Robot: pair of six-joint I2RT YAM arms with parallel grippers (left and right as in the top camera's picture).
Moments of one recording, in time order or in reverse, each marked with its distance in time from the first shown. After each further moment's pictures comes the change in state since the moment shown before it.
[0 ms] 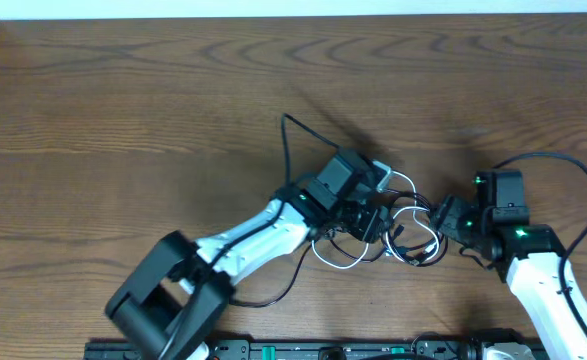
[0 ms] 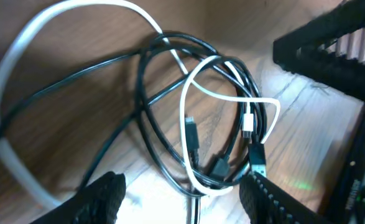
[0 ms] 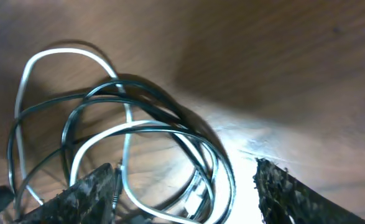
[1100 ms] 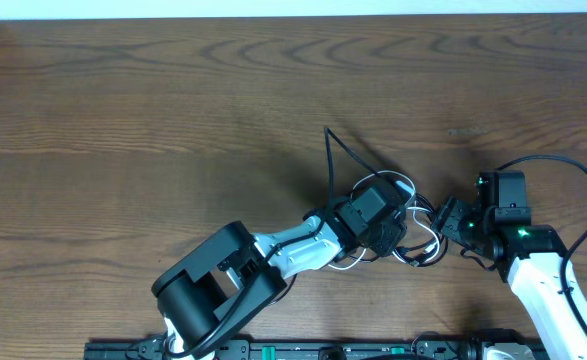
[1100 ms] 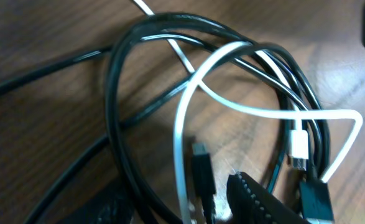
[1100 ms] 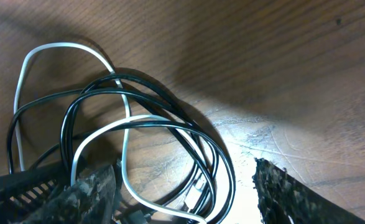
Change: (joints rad) left arm -0.152 0.159 0.011 0.153 -0.266 -0.024; right arm -0.008 0.000 0.000 -0.015 -0.014 0.000
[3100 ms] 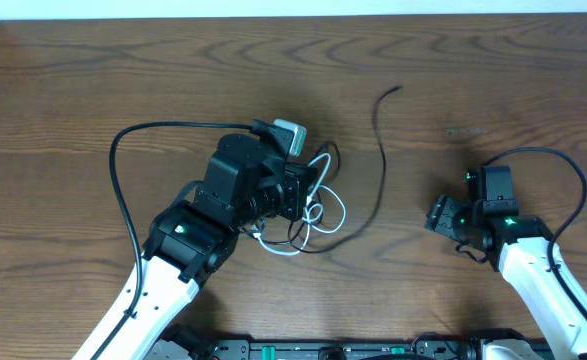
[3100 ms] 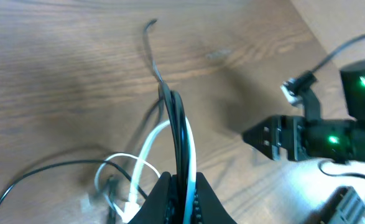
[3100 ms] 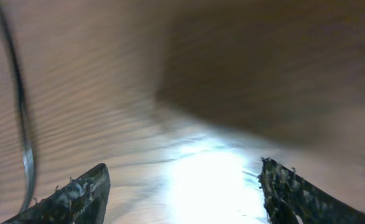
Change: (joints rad) left arm 0.407 -0.800 -0.001 -0.528 0.124 -0.010; right arm 0.036 0.111 0.000 0.082 0.050 -0.074
